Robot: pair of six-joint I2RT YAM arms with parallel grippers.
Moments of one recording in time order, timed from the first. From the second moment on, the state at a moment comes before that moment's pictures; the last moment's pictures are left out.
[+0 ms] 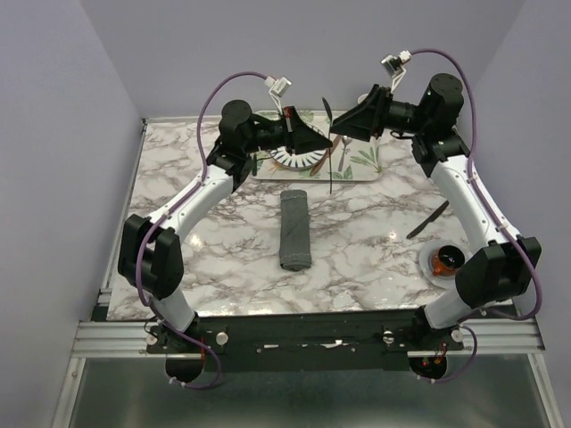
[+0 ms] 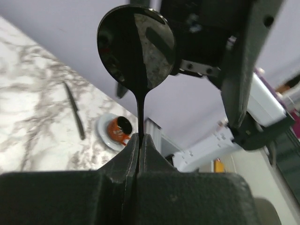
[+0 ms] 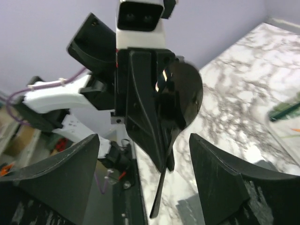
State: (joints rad) left arm -0.48 1.70 1.46 0.48 0.94 -0.95; right arm 0.21 1.57 1.54 0.20 -1.15 0.75
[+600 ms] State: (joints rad) left arm -0.52 1.60 1.49 -0.06 0.37 -0.73; right arm 0.35 1.46 1.46 -0.41 -0.73 0.06
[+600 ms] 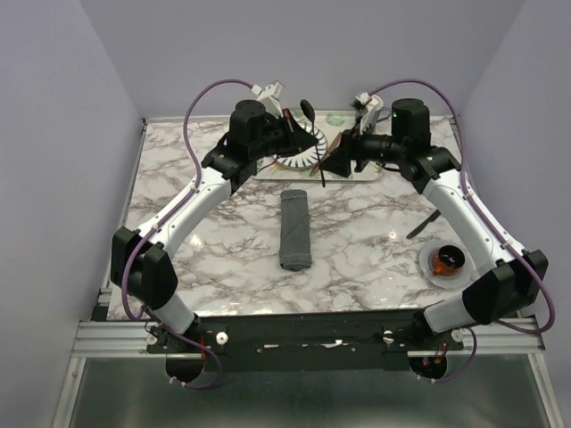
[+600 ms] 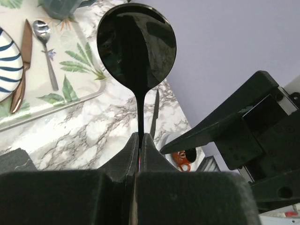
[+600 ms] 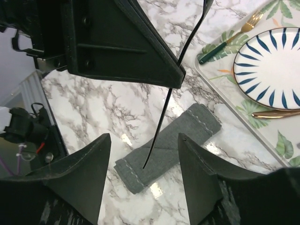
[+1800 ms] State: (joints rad) left arm -0.56 1.63 1.58 -0.16 0.19 -0.72; right arm 0.46 1.54 1.45 -0.47 -0.48 -0.02
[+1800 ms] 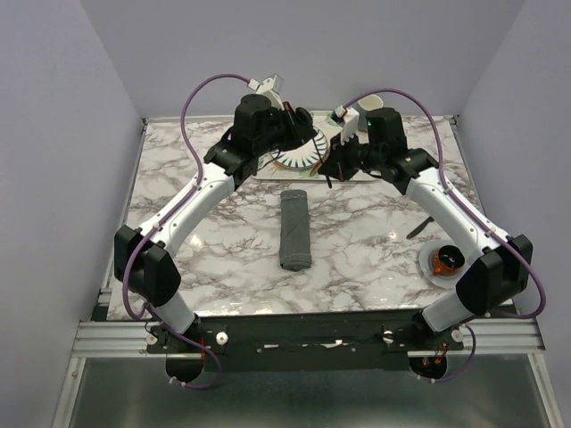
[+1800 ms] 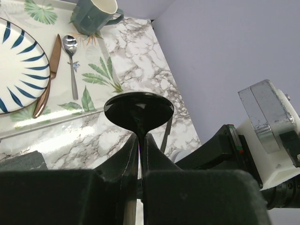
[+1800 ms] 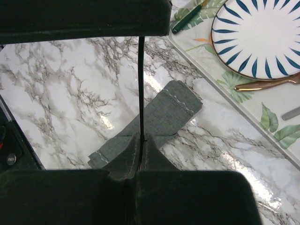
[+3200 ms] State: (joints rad) left arm -0.55 2.16 1.99 -0.73 -0.05 -0.53; right arm 0.16 1.35 1.23 -0.64 -0.47 -0.07
